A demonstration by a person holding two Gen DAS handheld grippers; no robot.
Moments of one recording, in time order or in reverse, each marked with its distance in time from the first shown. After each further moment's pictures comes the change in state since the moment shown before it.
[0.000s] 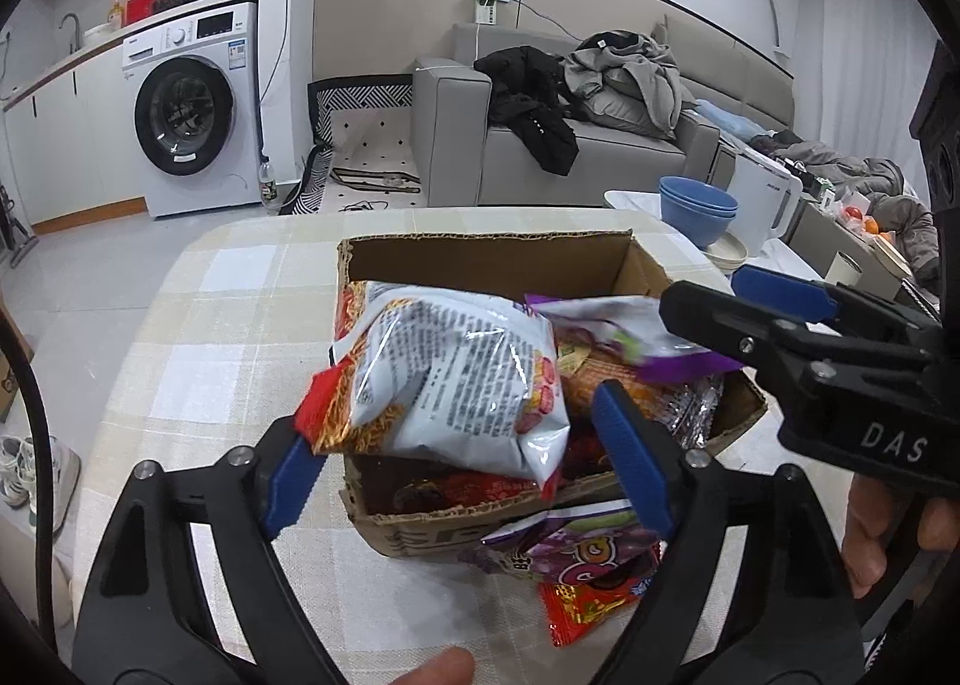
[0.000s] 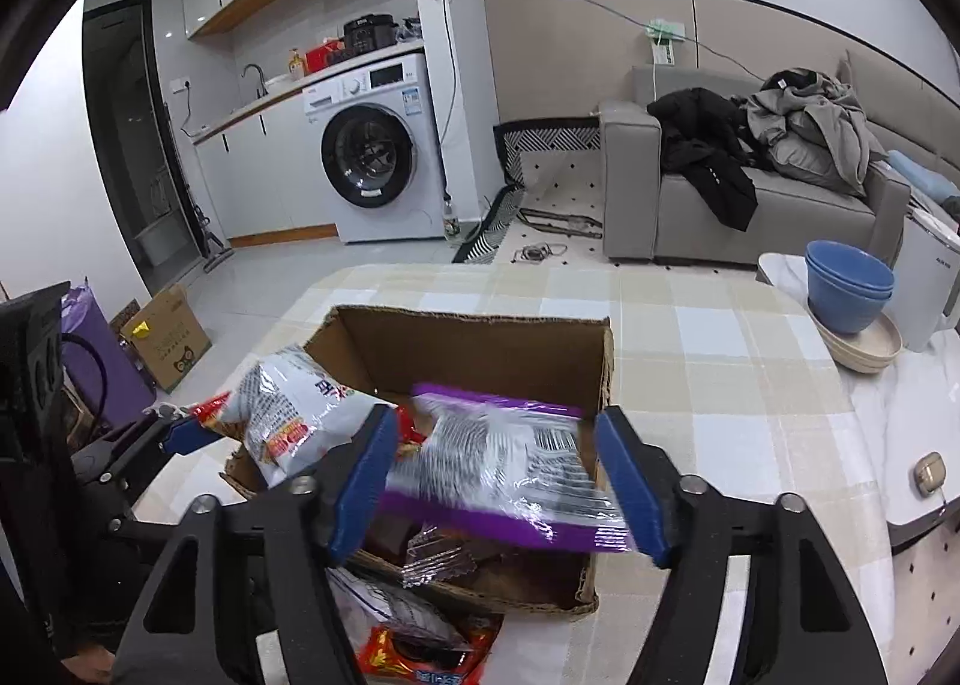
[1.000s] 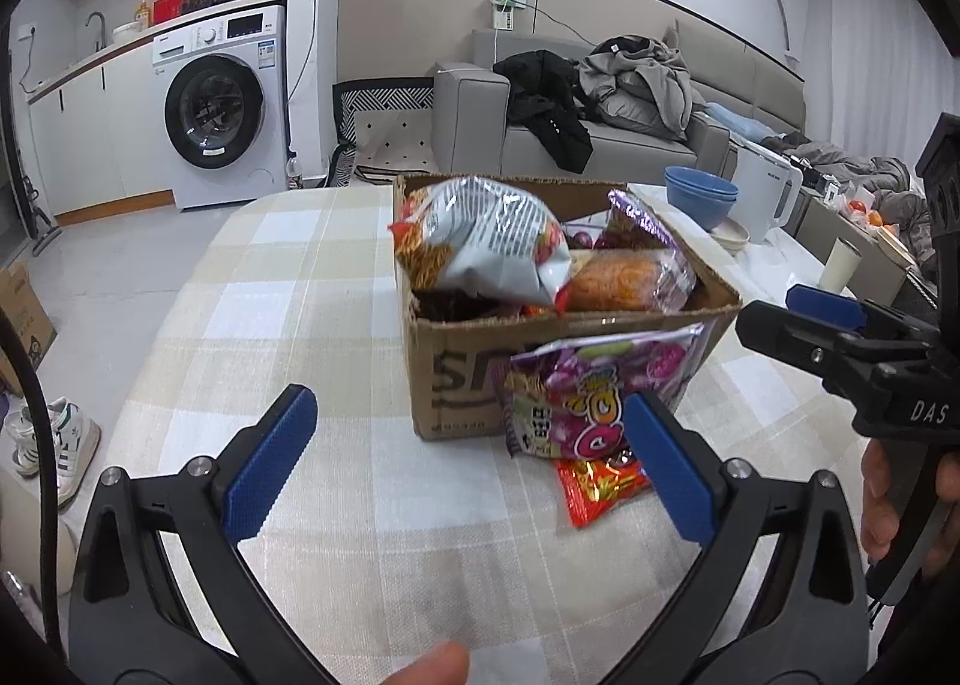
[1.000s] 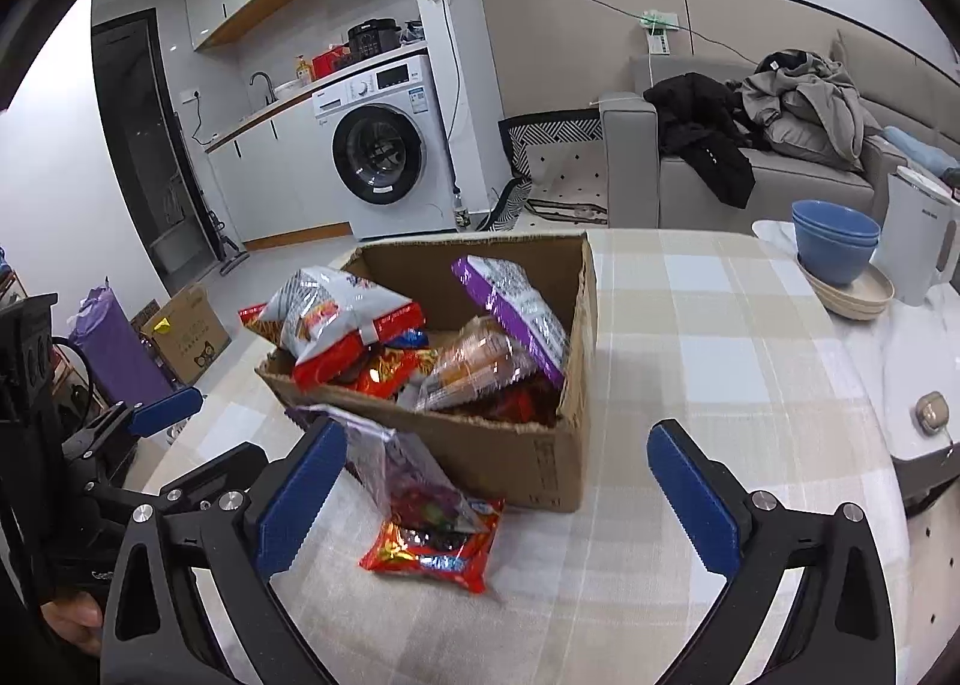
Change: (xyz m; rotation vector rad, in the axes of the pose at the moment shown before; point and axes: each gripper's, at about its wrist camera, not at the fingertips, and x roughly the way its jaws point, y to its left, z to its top) left arm -0.086 0.009 -0.077 -0.017 -0.011 0.047; right arm -0.046 -0.012 -0.065 0.035 0.014 0.041
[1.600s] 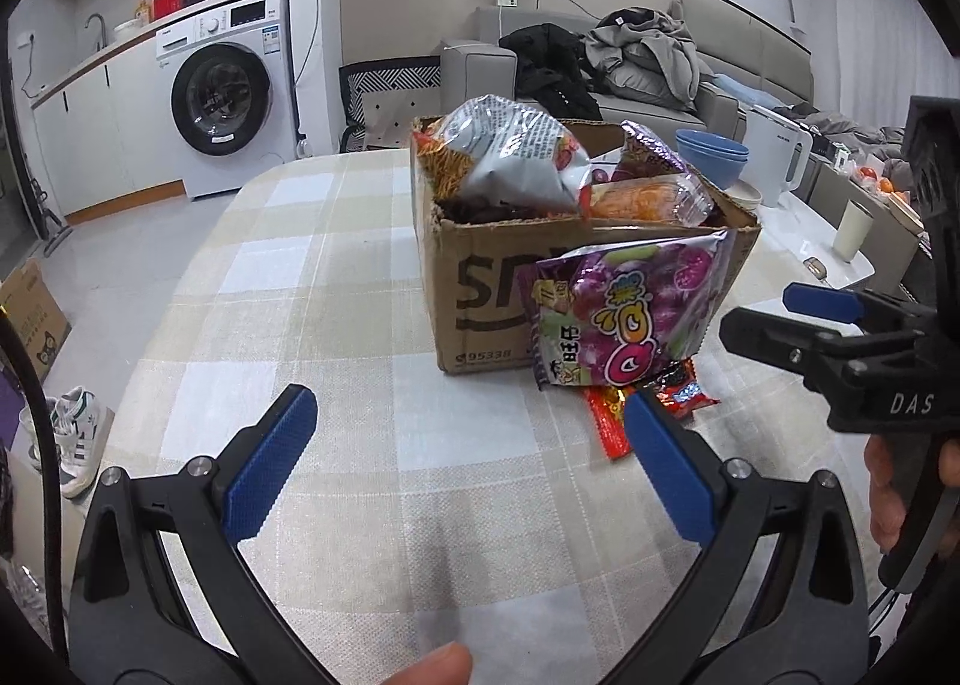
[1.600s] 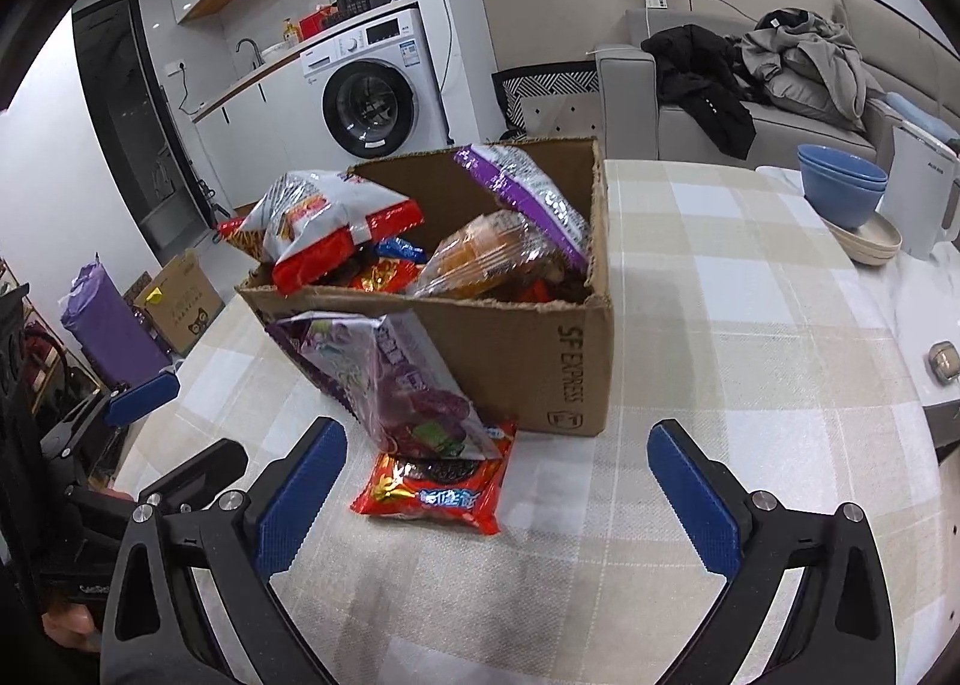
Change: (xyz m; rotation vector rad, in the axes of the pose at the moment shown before) left arm 0.002 0.004 -0.036 0.031 0.051 0.042; right arm 0.025 0.012 -0.035 0.014 0.115 -0.017
